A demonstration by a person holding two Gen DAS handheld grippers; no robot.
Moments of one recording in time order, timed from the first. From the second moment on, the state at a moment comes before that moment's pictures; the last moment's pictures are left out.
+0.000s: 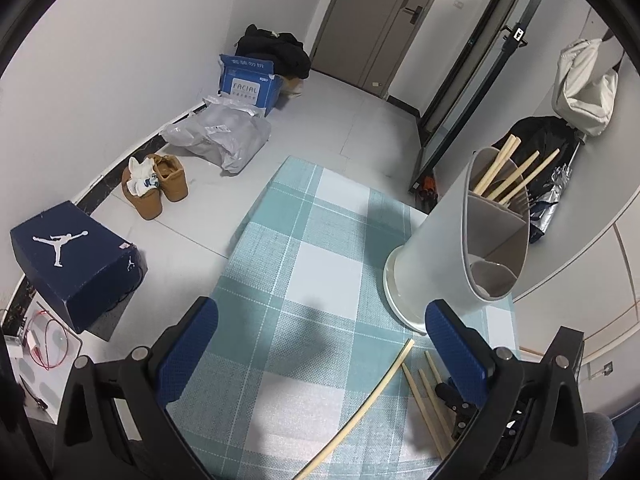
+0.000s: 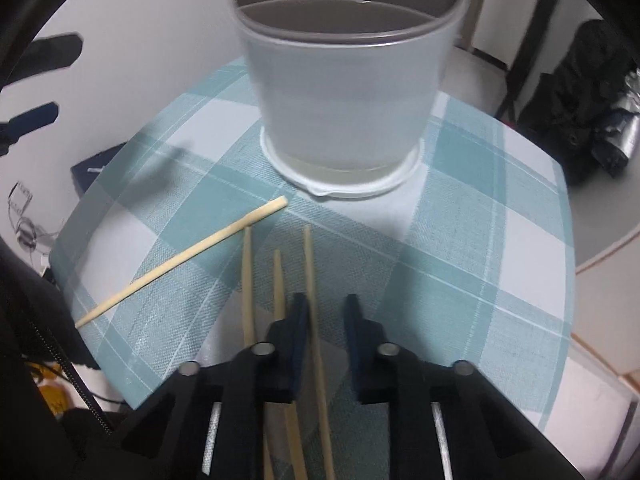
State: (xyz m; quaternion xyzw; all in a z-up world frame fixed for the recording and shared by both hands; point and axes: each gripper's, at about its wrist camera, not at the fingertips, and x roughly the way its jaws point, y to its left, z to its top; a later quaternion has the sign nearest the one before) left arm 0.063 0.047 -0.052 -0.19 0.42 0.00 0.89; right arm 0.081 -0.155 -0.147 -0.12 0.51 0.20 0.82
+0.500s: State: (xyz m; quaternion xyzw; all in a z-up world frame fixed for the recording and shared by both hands) left arm 0.069 0.036 -0.060 -0.16 0.45 0.00 0.88; right arm 0.086 -0.195 -0.143 -0.13 0.58 0.21 0.78
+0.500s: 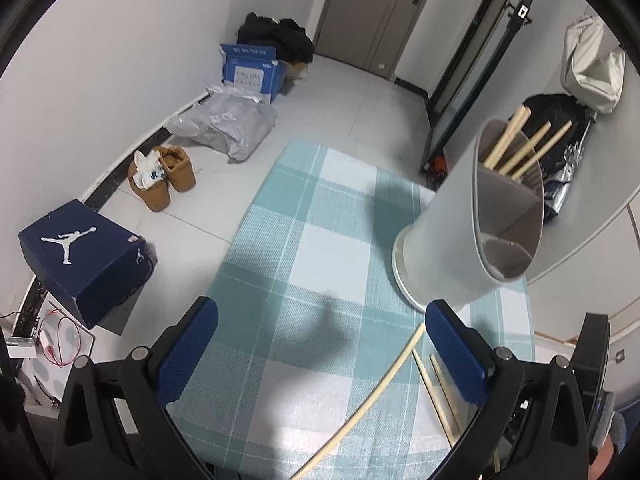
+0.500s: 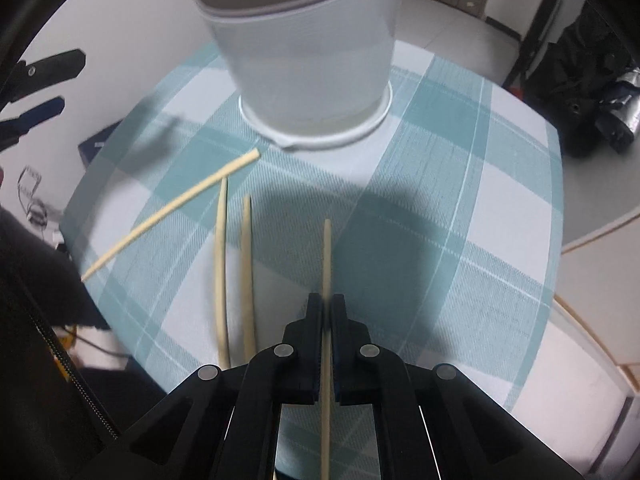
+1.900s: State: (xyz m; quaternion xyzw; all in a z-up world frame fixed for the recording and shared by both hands) left arm 0.065 -0.049 -0.112 0.05 0.56 -0.07 0.82; right arm 0.120 -0.266 -0.078 0.11 0.44 0.20 0.87
